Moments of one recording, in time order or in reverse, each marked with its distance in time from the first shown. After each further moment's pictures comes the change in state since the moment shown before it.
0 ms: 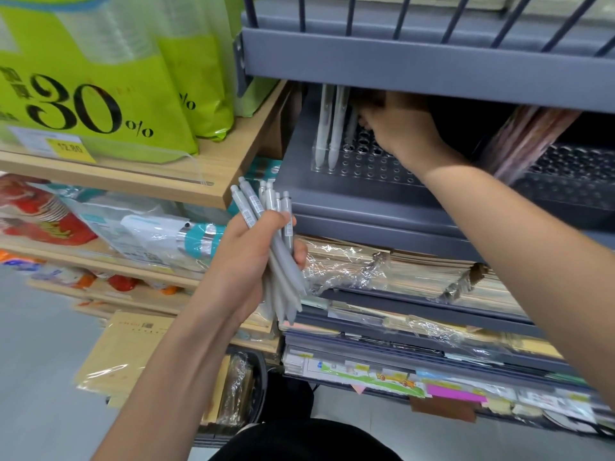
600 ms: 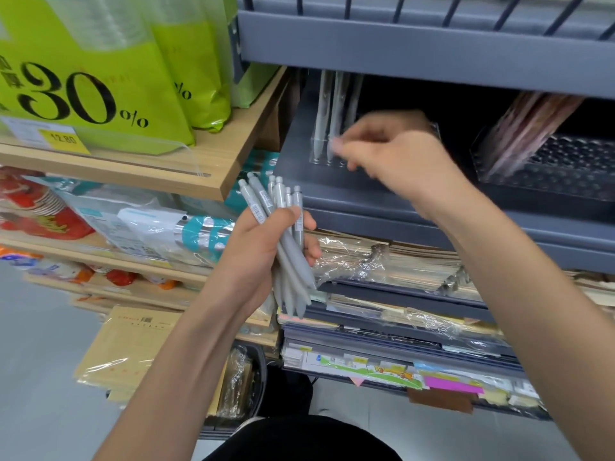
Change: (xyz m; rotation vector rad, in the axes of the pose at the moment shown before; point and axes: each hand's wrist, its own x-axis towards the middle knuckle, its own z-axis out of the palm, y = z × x) left_hand 0.002 -0.011 0.004 -0.010 -0.065 0.022; right_hand -0.085 -0.027 -0.025 0.285 -0.214 0.011
